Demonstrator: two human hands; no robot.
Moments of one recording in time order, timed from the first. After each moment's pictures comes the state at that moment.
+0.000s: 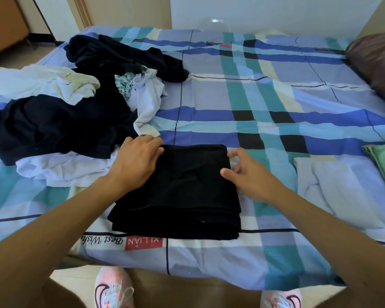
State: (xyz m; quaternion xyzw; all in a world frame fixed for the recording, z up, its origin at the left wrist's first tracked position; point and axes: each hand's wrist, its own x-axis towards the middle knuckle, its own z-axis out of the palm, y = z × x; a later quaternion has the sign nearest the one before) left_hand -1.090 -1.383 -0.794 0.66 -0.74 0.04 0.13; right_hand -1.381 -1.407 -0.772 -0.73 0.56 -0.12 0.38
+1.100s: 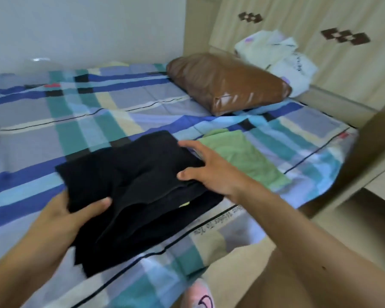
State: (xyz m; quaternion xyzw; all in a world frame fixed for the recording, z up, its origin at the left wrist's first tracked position) left_hand -1.329 -1.392 -0.742 0.48 -0.54 -0.56 0.40; right_hand -1.614 -1.372 -0.693 -0.53 0.62 -0.39 0.43
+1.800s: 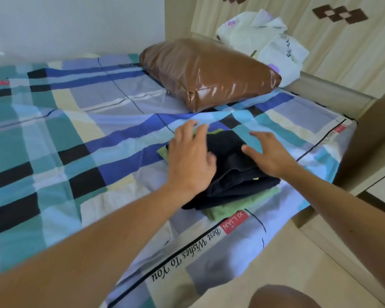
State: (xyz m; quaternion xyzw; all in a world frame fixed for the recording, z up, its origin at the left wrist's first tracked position) left_hand -1.648 -1.475 -0.759 0.42 -0.85 -0.07 0.32; right_hand -1.873 -1.416 -0.766 -0.52 0.82 -0.22 0.11
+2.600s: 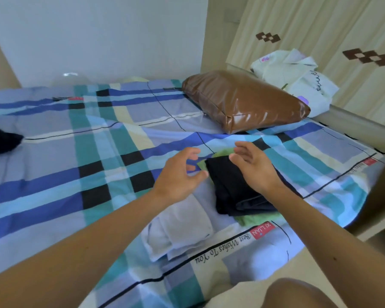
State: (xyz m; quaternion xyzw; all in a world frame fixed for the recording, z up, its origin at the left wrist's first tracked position) left_hand -1.510 -1.473 -0.733 0.41 -0.75 -0.40 0.34; right_hand -1.731 -1.427 -0.723 -0.54 0.68 -0.44 0.23
